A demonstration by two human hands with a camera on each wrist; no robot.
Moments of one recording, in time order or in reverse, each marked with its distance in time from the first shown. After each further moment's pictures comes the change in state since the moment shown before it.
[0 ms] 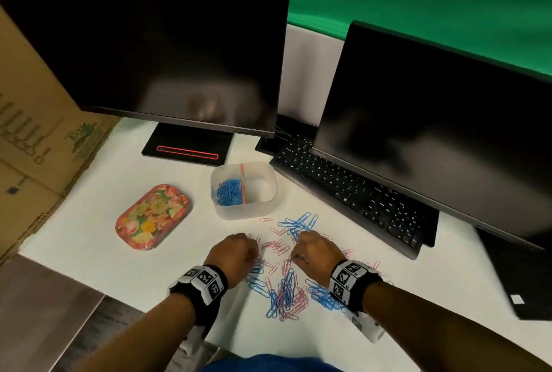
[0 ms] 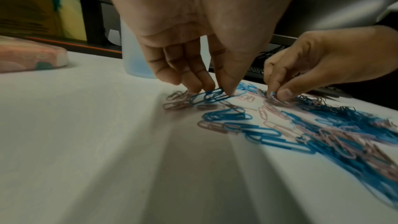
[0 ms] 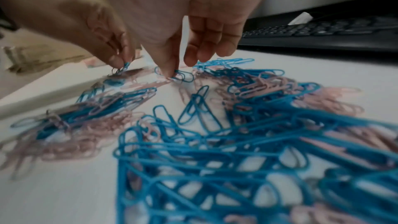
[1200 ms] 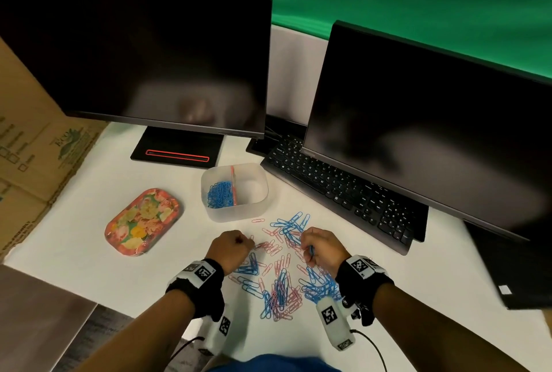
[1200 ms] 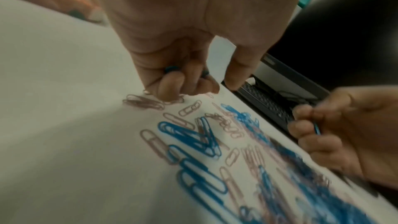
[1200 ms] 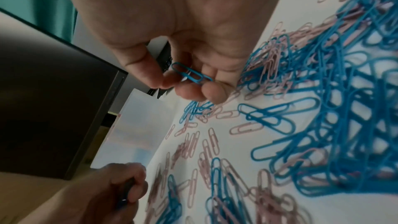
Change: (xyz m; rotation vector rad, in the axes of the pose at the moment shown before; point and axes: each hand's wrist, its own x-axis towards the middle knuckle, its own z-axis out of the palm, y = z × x) left_hand 0.017 0.013 -0.008 -0.523 -0.032 -0.393; right_hand -0.010 0.003 -0.017 1.304 0.143 0.611
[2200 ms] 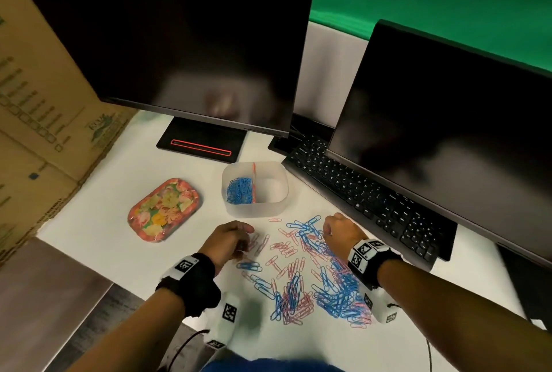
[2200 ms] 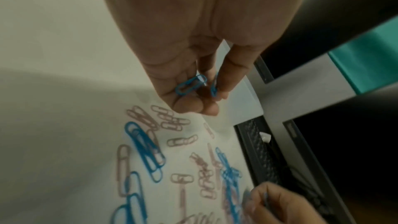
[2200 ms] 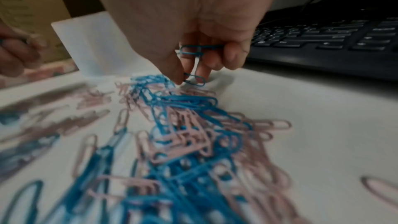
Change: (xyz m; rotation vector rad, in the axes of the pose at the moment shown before) left_hand -0.012 -0.009 -0.030 -0.710 -0.019 -0.134; right_hand 0.048 -0.027 -0.013 -1.370 0.113 -0.257
